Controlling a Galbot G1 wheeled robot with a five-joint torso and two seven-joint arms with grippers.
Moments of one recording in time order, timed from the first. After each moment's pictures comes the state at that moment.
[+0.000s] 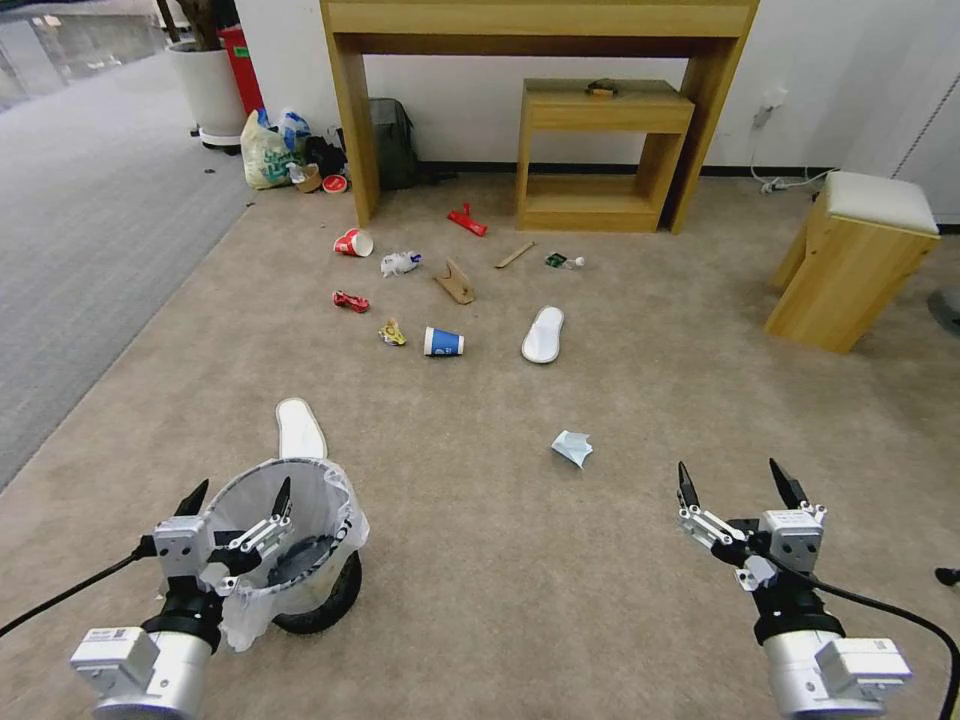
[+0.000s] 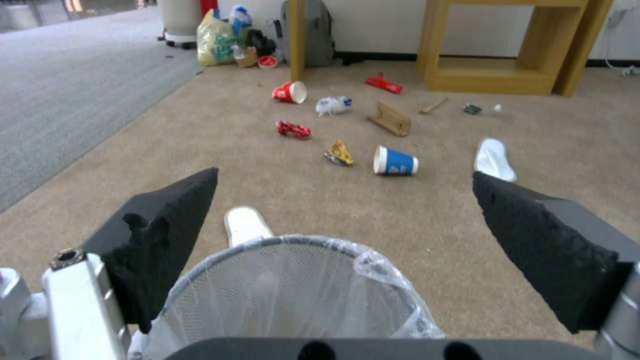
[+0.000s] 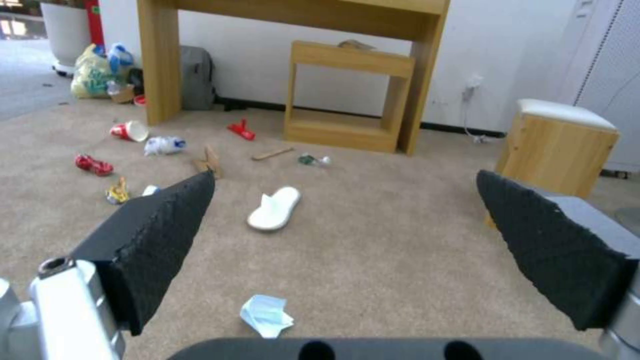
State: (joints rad) left arm 1.81 -1.49 -0.82 -2.34 -0.25 0.14 0.13; right arm -1.84 1.45 0.69 2.37 0.08 0.02 0.01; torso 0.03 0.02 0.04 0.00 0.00
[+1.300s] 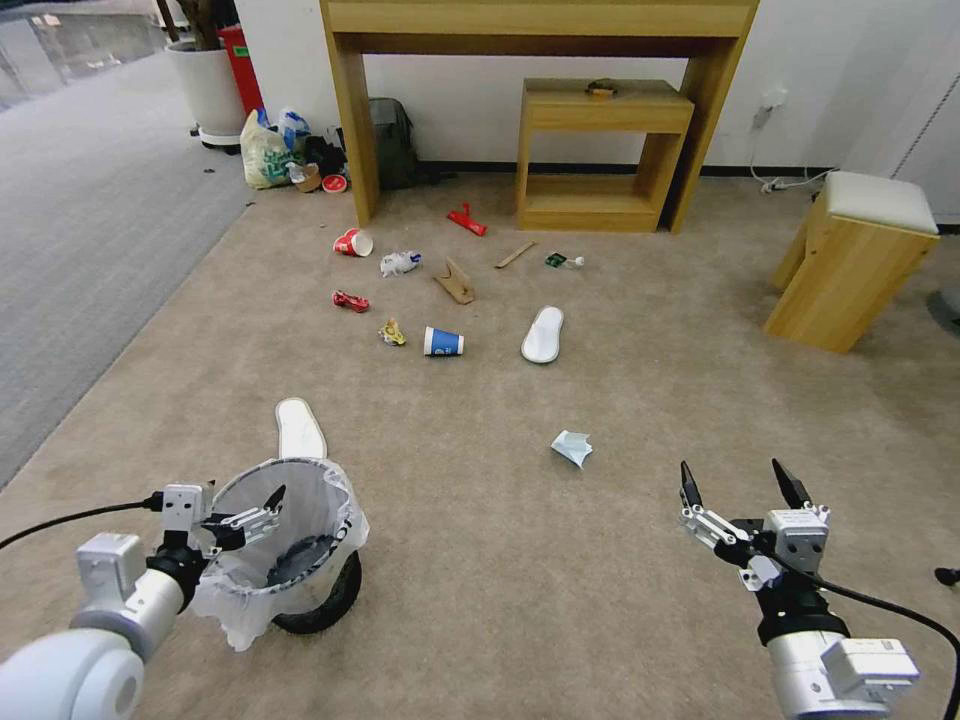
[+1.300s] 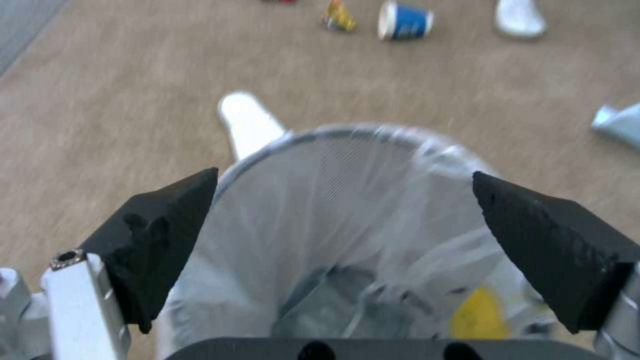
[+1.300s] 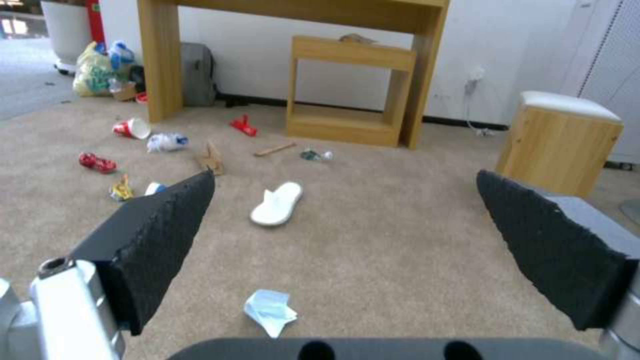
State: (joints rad) left arm 1.60 -1.12 -0.90 -2.19 -0.45 0.65 0.13; right arm -1.85 1.44 0.69 2.38 0.10 0.01 0.01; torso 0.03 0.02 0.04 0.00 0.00
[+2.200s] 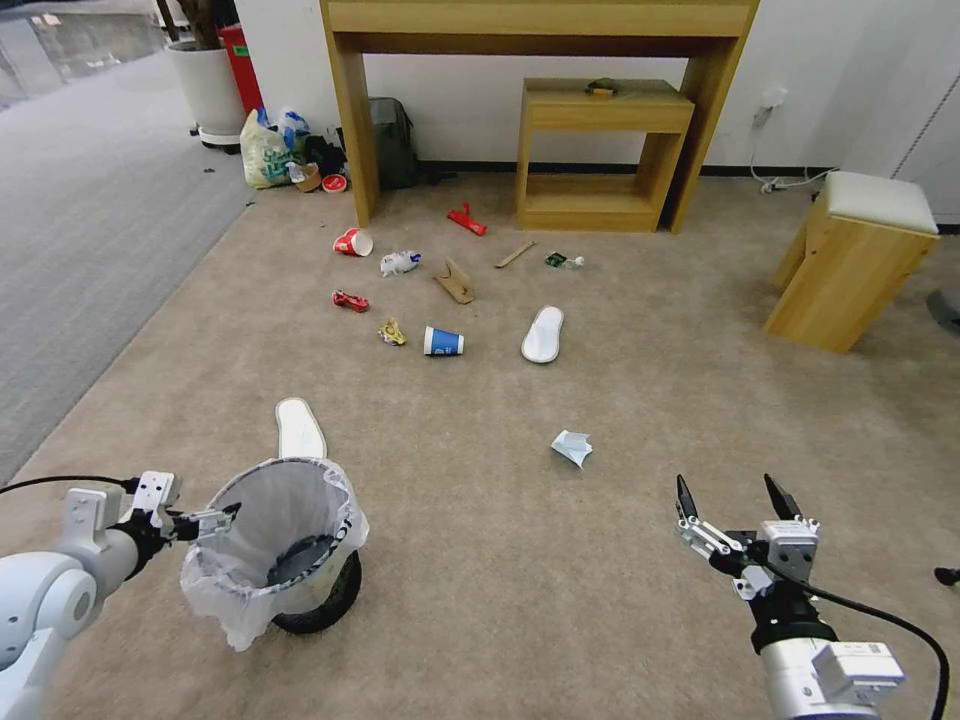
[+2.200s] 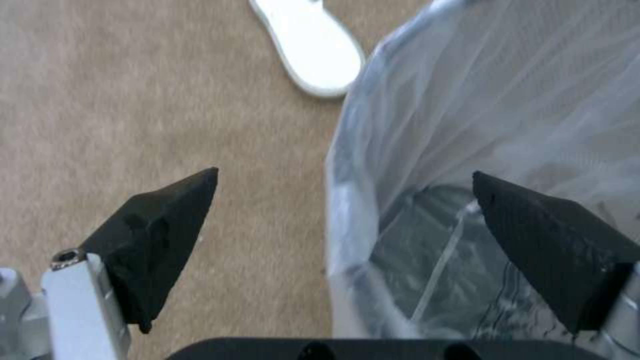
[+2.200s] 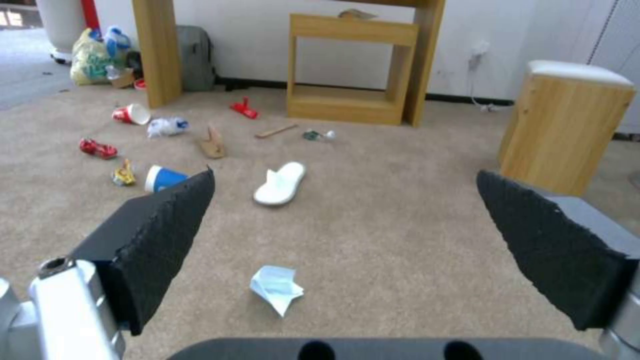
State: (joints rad) left arm 1.46 -0.89 -0.88 -1.85 -0.49 0.74 0.27; right arm -1.85 1.44 0.68 2.33 0.13 0.01 0.02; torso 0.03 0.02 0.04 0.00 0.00
